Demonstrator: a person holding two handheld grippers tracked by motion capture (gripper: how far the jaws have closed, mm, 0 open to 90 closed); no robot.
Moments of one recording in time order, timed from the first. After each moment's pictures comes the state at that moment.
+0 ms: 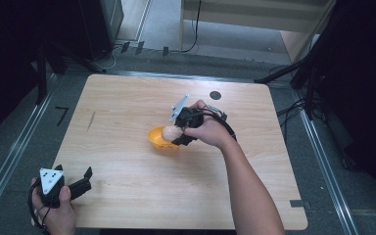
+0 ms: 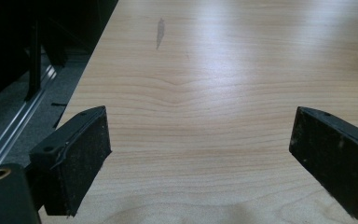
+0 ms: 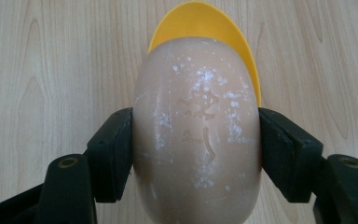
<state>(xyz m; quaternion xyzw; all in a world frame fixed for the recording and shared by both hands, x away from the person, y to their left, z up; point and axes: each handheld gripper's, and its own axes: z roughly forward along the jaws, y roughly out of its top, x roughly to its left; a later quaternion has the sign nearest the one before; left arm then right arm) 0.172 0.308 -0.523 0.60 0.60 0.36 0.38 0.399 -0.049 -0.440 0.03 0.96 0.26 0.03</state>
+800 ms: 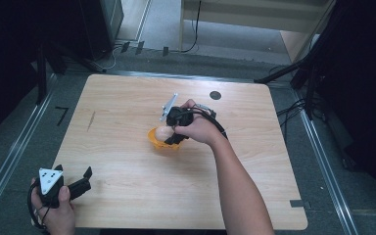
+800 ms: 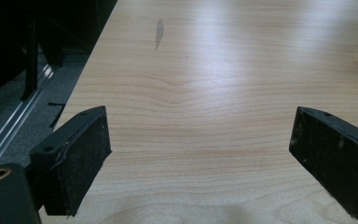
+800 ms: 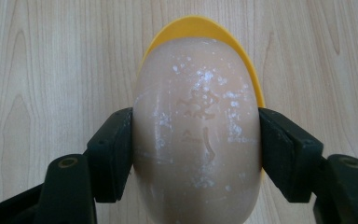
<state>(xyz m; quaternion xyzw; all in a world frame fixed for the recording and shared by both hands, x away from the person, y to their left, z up) 0.172 0.310 -0.523 0.60 0.60 0.36 0.38 0.409 -0.022 -0.450 0.03 0.97 0.25 0.01</state>
